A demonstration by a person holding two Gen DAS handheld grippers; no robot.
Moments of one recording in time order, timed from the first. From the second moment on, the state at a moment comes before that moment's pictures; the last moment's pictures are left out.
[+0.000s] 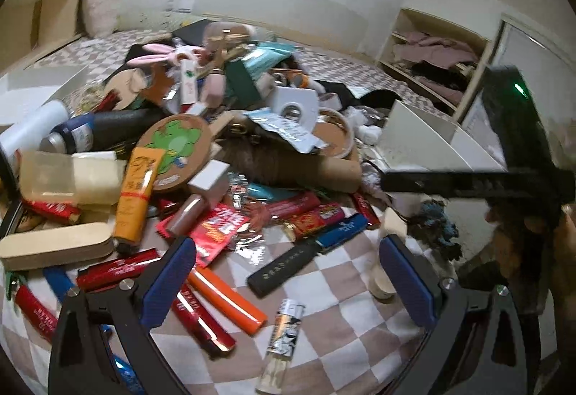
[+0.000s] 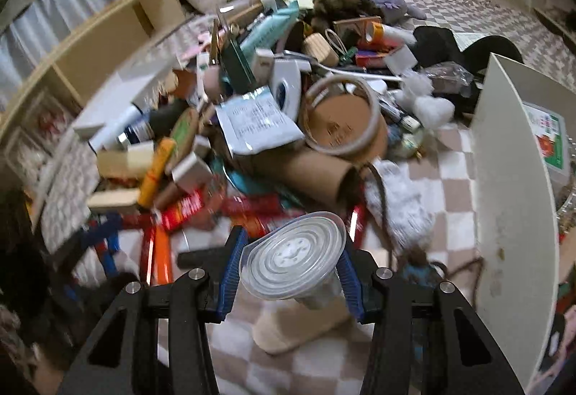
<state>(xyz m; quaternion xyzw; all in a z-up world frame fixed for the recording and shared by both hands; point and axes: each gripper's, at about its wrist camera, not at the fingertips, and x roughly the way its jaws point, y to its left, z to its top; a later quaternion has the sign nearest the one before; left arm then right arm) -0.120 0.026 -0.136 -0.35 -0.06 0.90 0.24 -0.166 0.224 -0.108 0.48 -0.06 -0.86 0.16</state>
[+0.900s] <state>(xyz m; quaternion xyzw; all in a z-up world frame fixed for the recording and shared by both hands) -0.109 0.160 -0.188 -0.40 0.08 0.85 0.34 -0.155 0.281 -0.123 0.43 -0.20 -0.86 0.18</state>
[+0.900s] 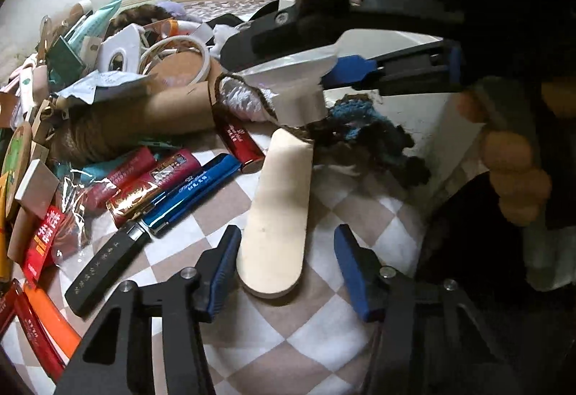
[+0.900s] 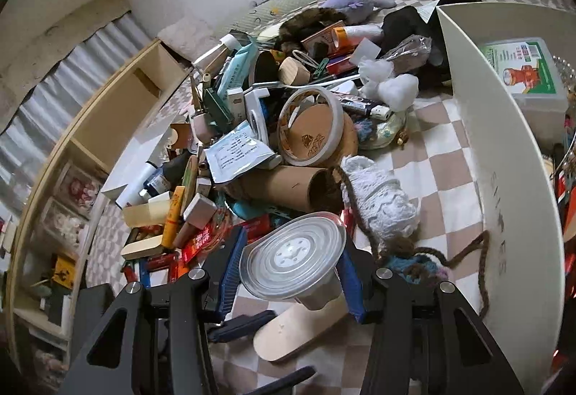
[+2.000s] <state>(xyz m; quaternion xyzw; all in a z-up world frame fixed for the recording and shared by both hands) -0.066 0.132 -0.164 -0.40 0.05 0.87 0.29 -0.127 0.270 -0.112 0.43 -0.23 -0.85 0.19</state>
